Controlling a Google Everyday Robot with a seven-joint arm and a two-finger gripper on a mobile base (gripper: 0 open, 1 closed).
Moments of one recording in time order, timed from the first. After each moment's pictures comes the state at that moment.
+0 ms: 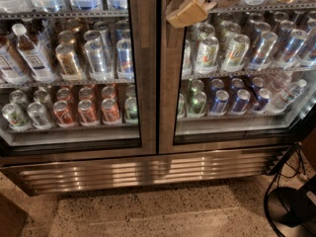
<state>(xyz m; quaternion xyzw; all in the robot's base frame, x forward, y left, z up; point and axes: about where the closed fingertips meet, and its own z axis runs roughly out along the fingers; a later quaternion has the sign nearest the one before) 0.602 -0.043 1.026 -0.67 0.61 0.17 0.38</state>
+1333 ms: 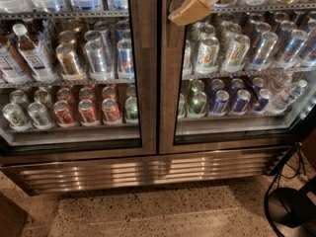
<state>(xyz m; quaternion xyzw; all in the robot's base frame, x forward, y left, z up) 0.610 -0.053 1.038 -0.69 0.60 0.10 0.40</state>
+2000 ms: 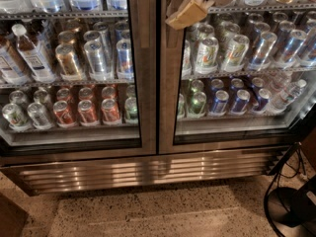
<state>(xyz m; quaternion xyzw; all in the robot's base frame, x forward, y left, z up) 0.615 -0.046 1.028 -0.69 0.60 0.10 0.39</state>
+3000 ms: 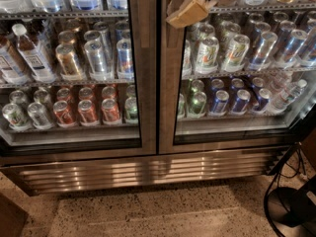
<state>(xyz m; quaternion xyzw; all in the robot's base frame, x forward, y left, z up) 0.612 -0.043 1.035 -0.70 0.57 0.12 0.41</state>
